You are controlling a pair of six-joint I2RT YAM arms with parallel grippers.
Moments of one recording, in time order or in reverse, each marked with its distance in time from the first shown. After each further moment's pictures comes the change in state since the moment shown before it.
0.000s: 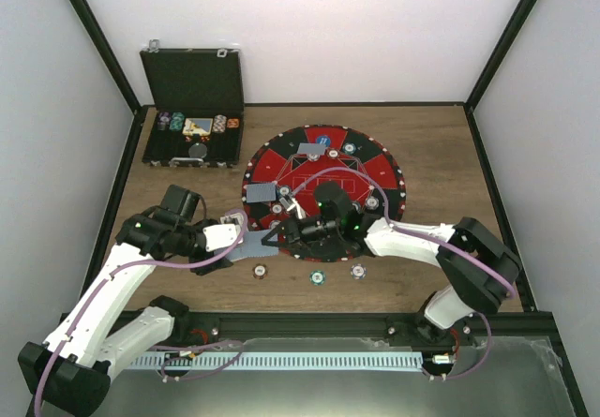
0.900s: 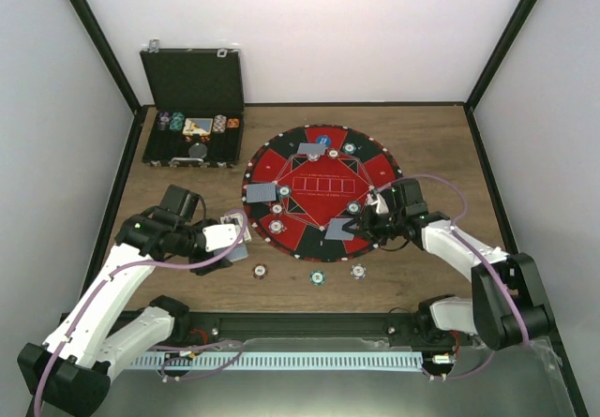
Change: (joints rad) left arm 0.000 -0.004 0.002 -0.003 -0.005 0.000; right arm -0.598 -0.272 -0.218 -0.573 0.005 -0.393
